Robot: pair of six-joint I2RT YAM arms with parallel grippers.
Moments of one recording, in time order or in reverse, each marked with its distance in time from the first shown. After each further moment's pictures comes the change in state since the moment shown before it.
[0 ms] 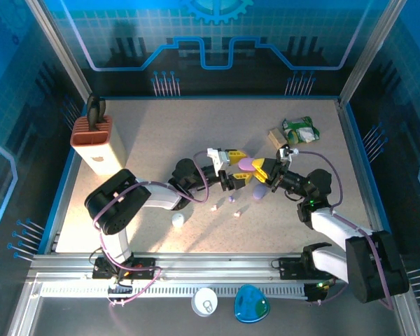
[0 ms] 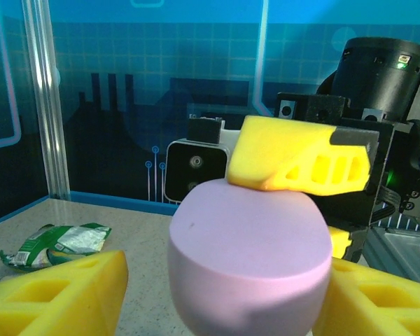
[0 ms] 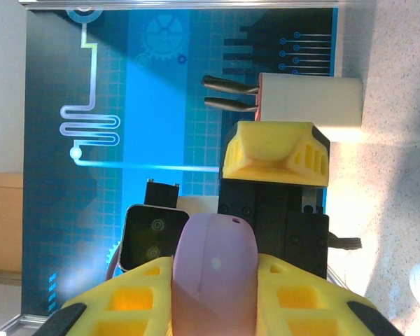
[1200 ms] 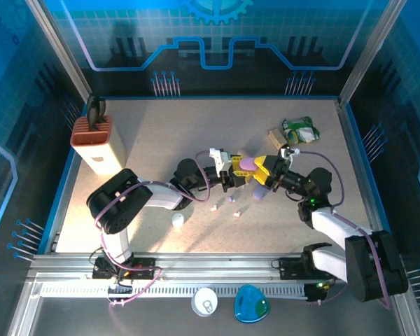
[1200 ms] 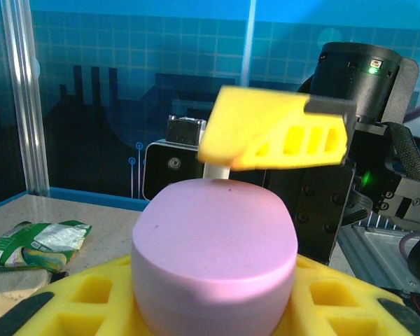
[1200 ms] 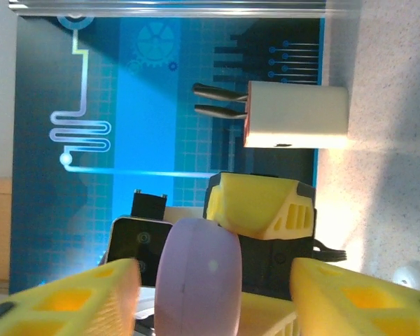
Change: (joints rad) left arm -0.008 0.013 0.011 0.000 0.029 -0.031; right arm -0.031 -0.008 0.003 -0.067 -0.009 -0.067
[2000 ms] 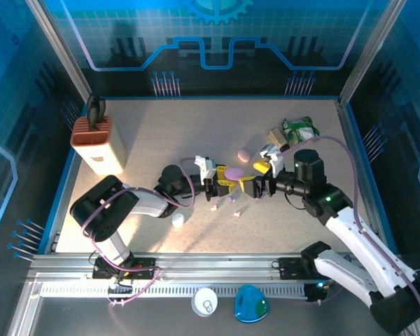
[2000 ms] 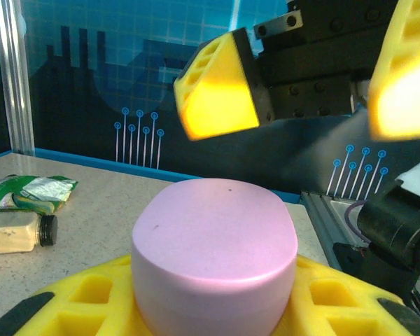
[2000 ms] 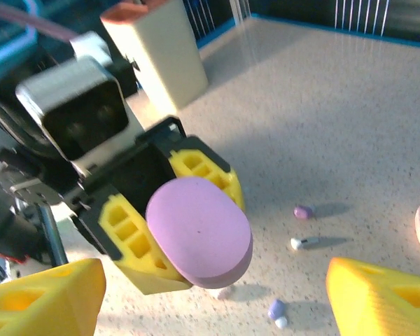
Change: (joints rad) left arm 0.076 -0.131 -0.205 0.002 0.119 -0.036; right arm 0.317 -0.256 0.476 -1.350 0.441 -1.577
